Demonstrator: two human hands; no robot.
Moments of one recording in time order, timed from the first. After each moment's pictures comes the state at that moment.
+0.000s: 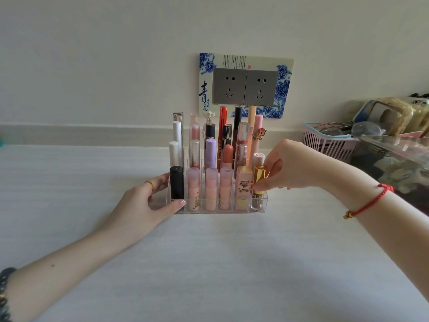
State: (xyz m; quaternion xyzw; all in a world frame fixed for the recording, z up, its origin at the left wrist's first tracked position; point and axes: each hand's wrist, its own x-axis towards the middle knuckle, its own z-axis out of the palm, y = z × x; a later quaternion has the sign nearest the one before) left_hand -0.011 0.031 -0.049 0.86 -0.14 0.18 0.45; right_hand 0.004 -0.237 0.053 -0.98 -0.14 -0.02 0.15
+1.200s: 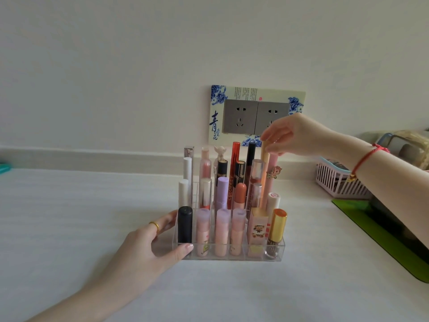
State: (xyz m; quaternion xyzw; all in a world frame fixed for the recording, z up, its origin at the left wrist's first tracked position) left_hand -0.011 0.033 -0.051 0.85 -0.14 0.18 0.48; right_hand 0.094 -0.246 0.117 -0.92 -0.24 -0.12 0.28
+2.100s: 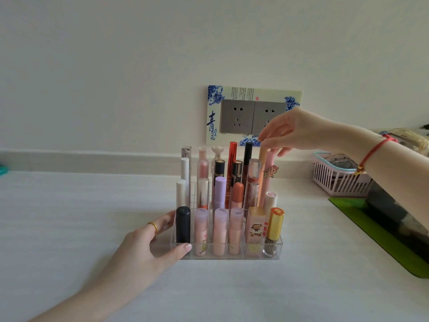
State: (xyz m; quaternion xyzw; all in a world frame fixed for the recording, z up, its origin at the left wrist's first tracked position) left_hand -0.012 0.033 -0.050 0.84 -0.16 0.19 0.48; right_hand 0.086 -0.249 0.128 -0.92 -0.24 -0.07 0.31
